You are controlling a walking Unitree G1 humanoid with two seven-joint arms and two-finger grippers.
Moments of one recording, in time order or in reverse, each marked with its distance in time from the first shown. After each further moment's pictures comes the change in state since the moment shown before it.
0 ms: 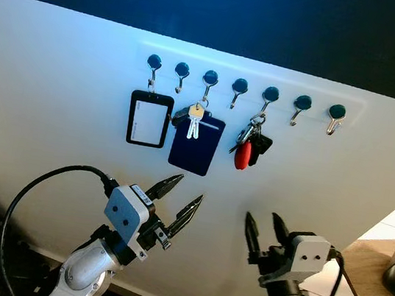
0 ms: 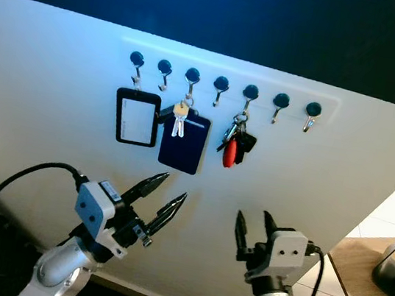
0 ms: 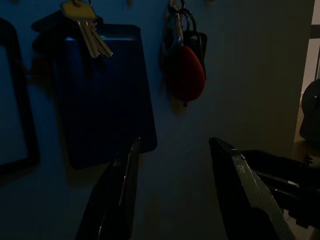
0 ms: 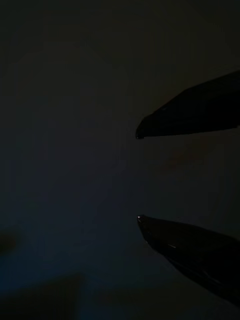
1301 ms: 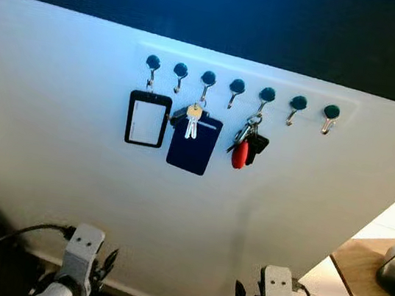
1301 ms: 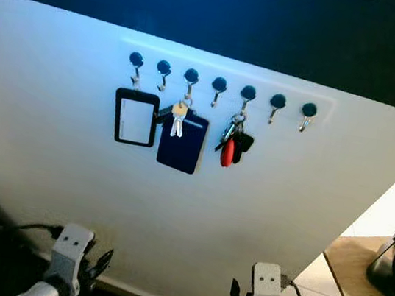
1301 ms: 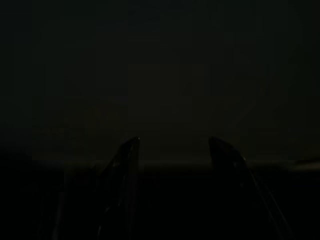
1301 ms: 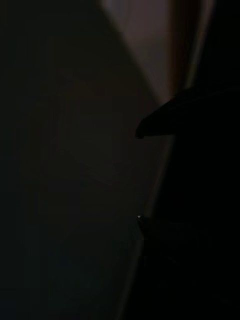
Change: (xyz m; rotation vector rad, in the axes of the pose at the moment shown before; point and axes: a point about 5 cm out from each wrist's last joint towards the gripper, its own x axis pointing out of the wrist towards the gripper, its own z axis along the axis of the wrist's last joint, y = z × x) left arm -0.149 0.040 -0.149 -0.159 0.908 0.541; right arm -0.072 -0.037 -0.121 -0.071 0.779 -0.213
